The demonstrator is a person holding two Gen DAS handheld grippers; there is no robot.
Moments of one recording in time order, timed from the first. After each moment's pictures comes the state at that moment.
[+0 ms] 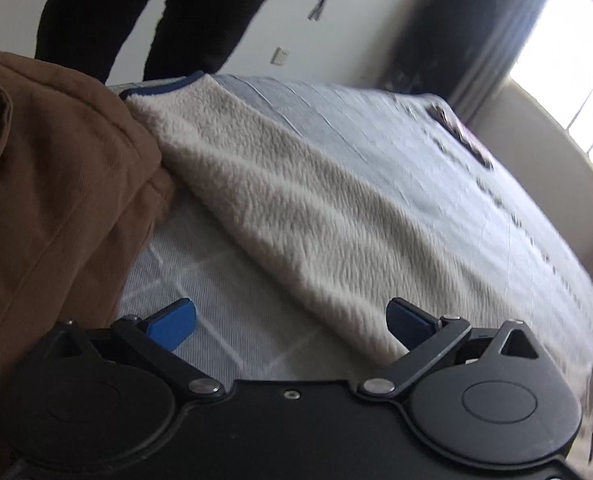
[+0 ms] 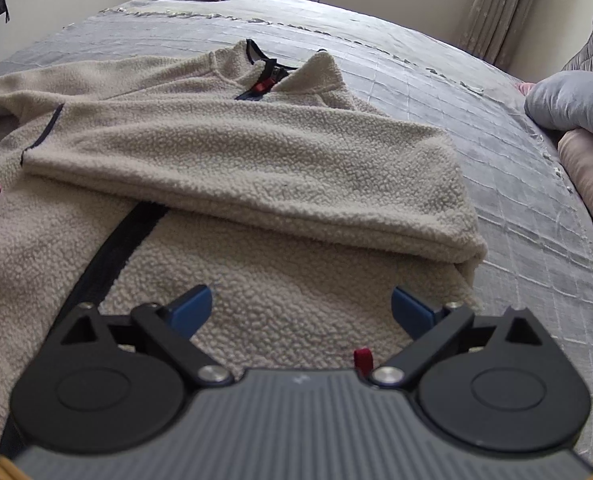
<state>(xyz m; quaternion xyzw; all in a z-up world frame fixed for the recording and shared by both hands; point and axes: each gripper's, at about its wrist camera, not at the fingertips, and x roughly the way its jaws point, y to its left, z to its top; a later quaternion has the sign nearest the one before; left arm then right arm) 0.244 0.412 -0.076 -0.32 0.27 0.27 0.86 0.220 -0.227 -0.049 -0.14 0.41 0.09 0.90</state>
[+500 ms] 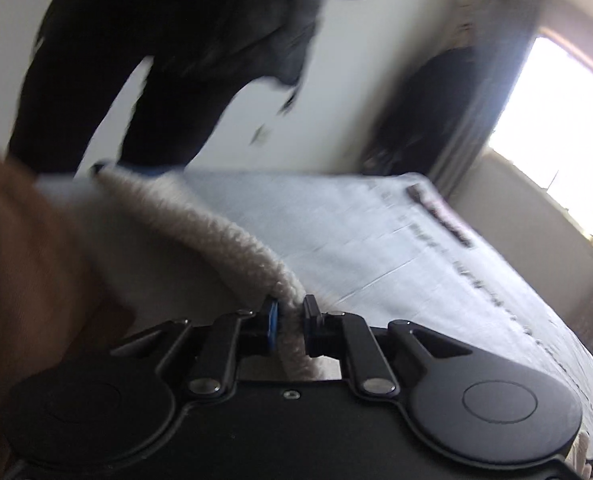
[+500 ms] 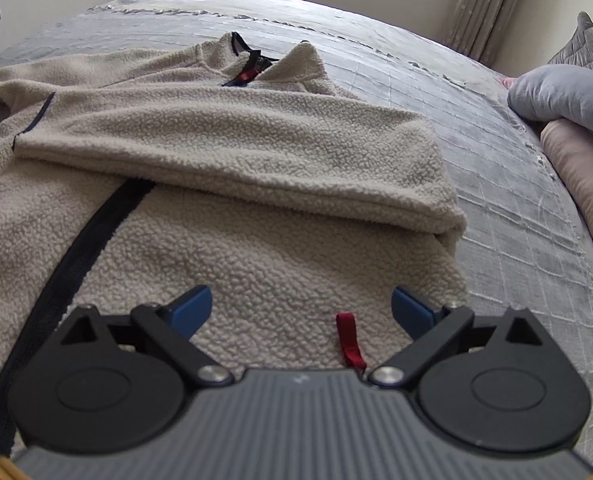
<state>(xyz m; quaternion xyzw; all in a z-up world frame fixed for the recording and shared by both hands) 0.268 0.417 -0.034 -0.28 0.15 0.26 0.91 0.203 -0.242 -0.058 -0.13 0.41 0.07 0.90</state>
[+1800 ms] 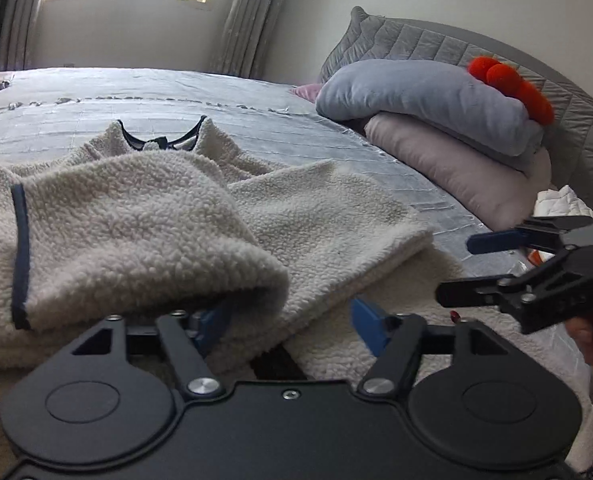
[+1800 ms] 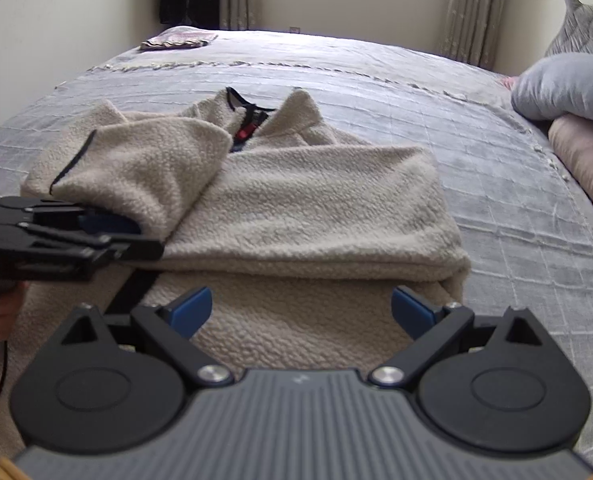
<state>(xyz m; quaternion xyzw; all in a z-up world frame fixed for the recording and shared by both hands) 0.261 0.016 -0.039 -0.05 0.30 -0.33 0.89 0.224 -0.250 -0.026 -0.06 0.37 0.10 0.92</state>
